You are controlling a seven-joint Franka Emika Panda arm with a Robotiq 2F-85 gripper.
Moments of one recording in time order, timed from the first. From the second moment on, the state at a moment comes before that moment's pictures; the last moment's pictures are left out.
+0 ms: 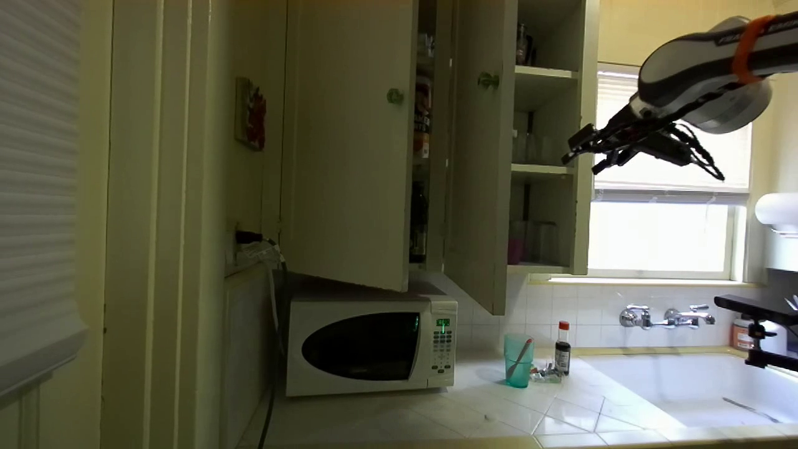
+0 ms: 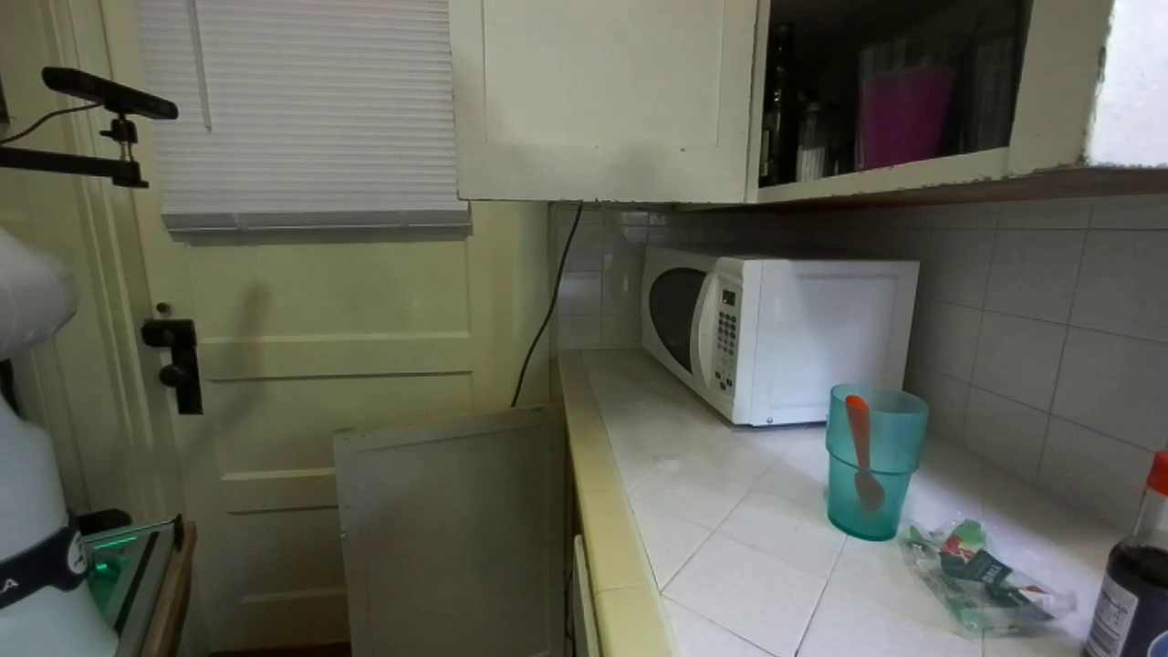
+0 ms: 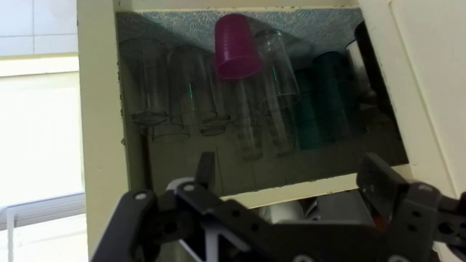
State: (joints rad) arm -0.18 -0.49 -0.27 -1.88 0.20 2.42 -0.19
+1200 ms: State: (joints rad) arm -0.46 -0.19 0.04 -1.98 -0.23 3.01 0.32
